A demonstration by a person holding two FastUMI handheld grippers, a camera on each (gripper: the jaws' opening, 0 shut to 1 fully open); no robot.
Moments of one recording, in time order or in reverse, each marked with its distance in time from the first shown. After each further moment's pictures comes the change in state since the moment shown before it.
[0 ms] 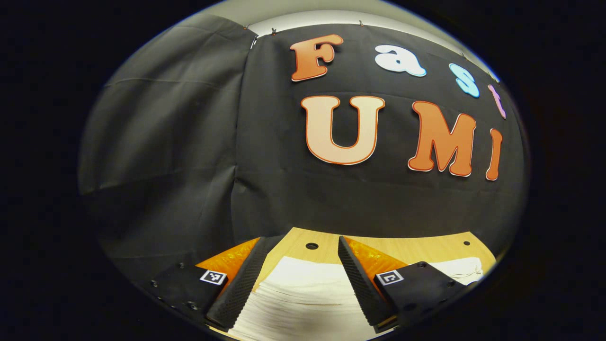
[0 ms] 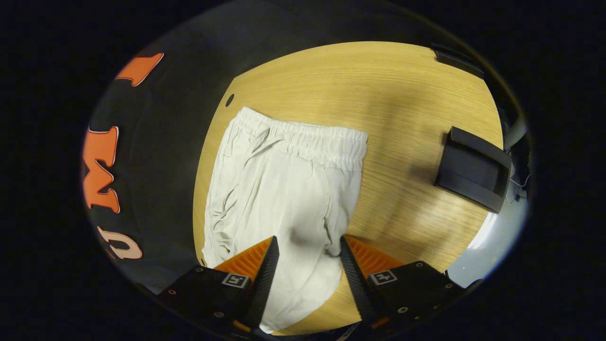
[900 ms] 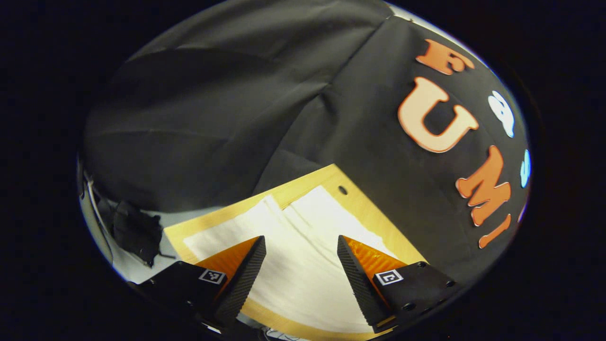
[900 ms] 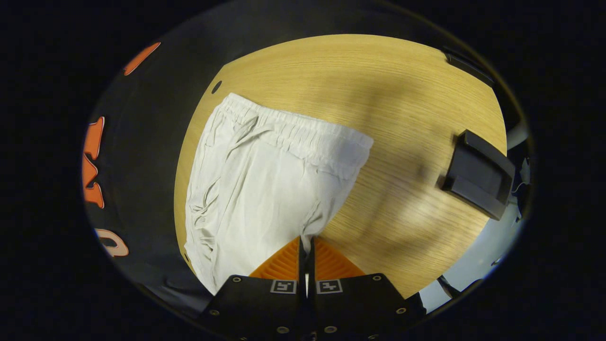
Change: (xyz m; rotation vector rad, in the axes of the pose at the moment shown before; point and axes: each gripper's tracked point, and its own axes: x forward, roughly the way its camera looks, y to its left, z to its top) left arm -0.069 0.133 -0.193 -0.603 0.425 0.222; right arm 0.011 -0.009 0.000 -0.066 0.040 -0.127
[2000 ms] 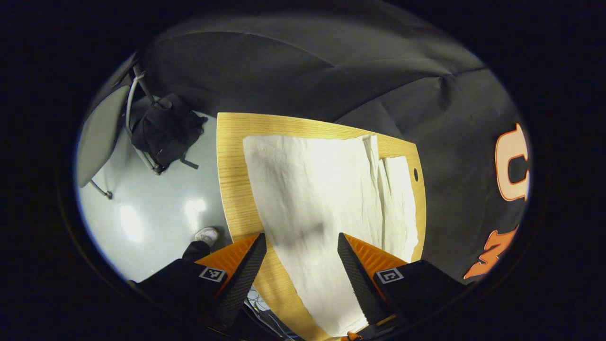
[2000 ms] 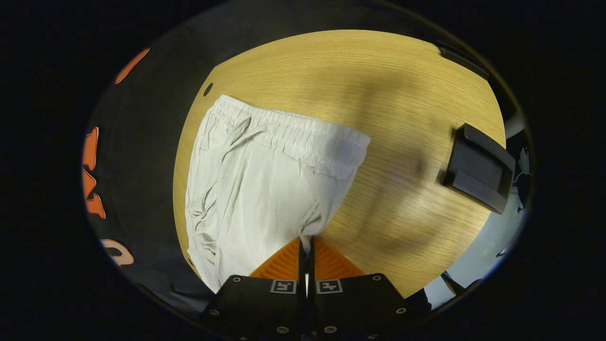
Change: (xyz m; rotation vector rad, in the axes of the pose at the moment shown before) left arm 0.039 0.095 -0.099 -0.467 0.285 0.224; right arm 0.002 0.000 0.001 0.069 0.021 -0.011
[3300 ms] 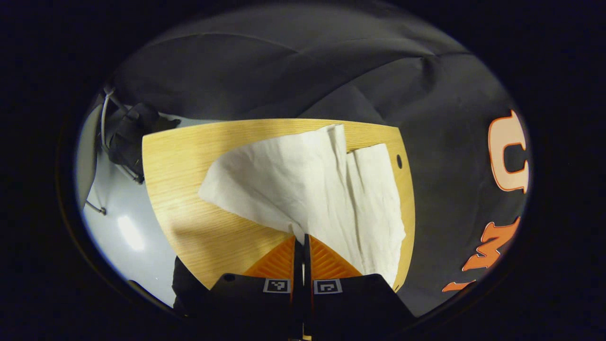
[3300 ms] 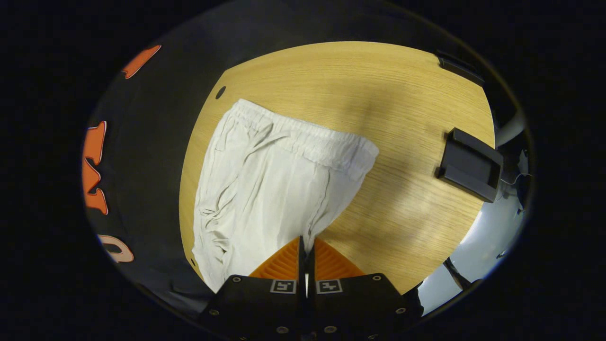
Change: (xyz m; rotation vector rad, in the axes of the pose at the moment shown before) left arm 0.032 -0.109 0.027 0.132 0.102 -0.094; right arm -0.030 0.029 0.002 -0.013 -0.050 0.027
